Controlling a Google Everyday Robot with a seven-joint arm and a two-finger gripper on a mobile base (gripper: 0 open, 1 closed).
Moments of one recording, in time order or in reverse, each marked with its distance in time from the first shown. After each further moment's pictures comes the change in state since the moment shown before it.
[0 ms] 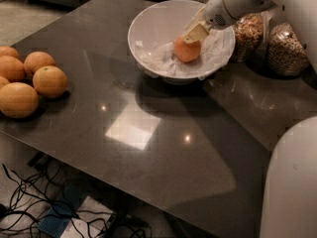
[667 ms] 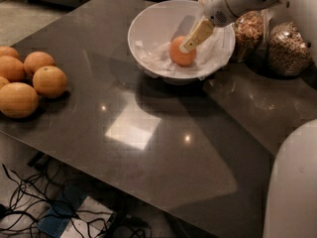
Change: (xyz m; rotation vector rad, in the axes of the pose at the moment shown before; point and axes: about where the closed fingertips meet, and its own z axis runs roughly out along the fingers) arm -0.014 0.007 -0.009 -0.021 -0.042 -0.023
